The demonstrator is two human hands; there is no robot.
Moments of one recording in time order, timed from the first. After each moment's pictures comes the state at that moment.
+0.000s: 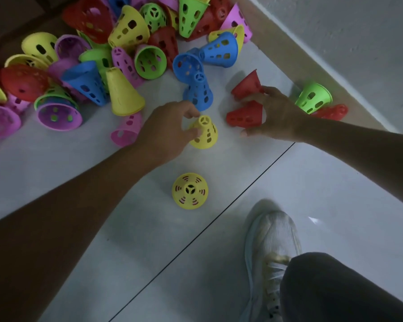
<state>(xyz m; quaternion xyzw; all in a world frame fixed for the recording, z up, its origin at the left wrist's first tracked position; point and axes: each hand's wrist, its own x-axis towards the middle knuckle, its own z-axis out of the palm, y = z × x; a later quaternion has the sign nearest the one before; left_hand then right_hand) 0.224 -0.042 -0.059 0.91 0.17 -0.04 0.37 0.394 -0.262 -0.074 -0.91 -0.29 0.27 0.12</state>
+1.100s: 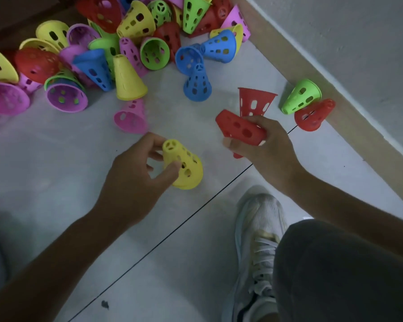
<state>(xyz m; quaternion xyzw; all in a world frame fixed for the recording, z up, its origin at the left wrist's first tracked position) 0.090 -0.089 -0.014 0.84 0.25 0.05 0.47 0.251 -0.278 -0.029 -0.81 -0.11 0.20 0.53</state>
